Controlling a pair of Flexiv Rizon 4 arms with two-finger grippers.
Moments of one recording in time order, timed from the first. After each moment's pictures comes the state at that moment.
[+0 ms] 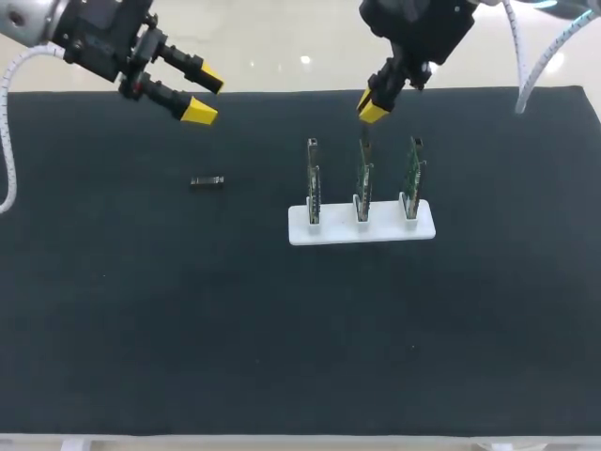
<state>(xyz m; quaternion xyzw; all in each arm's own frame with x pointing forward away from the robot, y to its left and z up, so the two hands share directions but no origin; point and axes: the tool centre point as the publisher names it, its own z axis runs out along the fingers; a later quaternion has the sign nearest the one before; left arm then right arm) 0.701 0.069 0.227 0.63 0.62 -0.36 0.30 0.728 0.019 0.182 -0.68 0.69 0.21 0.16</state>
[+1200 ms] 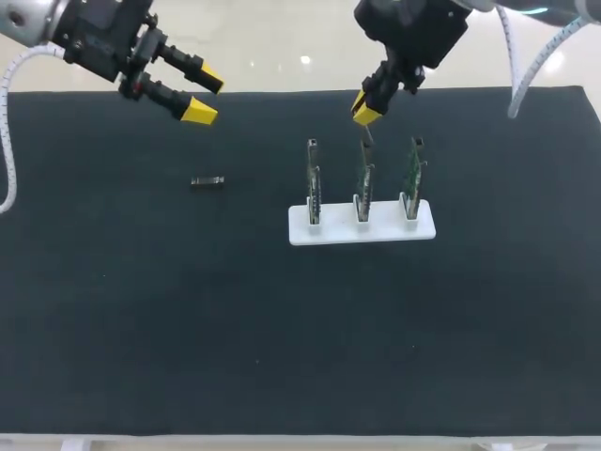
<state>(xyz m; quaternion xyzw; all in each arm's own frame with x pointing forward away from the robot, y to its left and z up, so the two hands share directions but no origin) 0.701 0.069 0.227 0.63 0.62 -0.36 0.30 0.730 0.027 0.179 -0.68 0.69 0.21 0.16</state>
